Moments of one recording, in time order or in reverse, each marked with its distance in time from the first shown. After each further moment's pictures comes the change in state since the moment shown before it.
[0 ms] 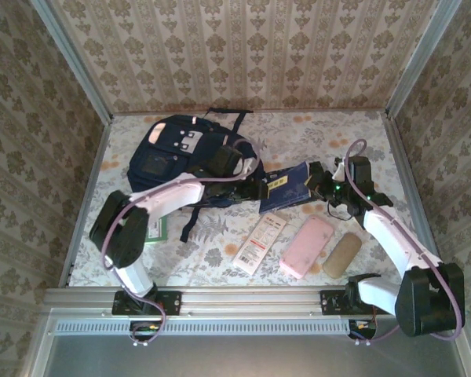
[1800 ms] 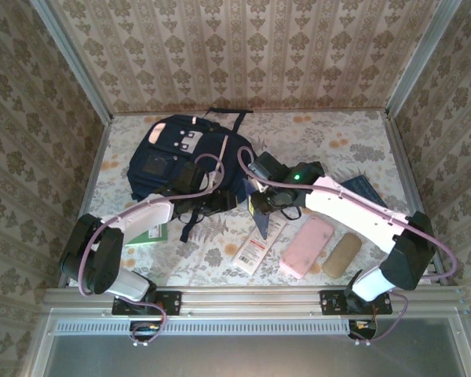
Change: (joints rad) left arm 0.150 -0.173 -0.360 0.097 -0.037 -0.020; right arm 0.706 0.401 0.663 -0.706 0.534 -0.441
